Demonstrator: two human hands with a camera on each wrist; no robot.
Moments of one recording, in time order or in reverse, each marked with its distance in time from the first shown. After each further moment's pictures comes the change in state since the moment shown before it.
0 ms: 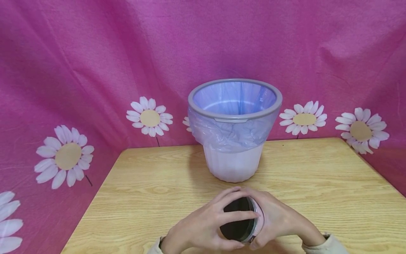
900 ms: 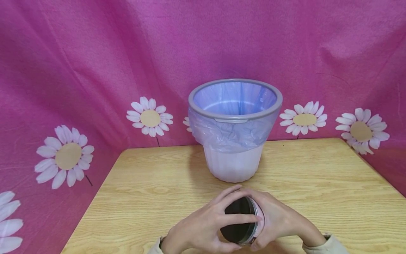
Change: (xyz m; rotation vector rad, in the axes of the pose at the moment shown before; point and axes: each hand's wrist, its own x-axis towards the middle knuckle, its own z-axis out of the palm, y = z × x) left_hand 0.000 -0.001 0.000 0.004 -0.025 0.009; right_hand -0.003 0.003 -0.001 -0.030 0.002 -0.044
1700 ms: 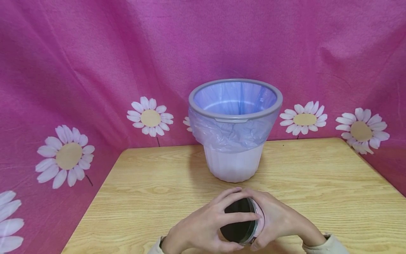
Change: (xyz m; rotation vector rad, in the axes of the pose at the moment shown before) left_hand 0.000 0.000 0.001 -0.001 0.014 -0.005; right_hand 0.000 -0.003 0.000 0.061 -0.018 0.061
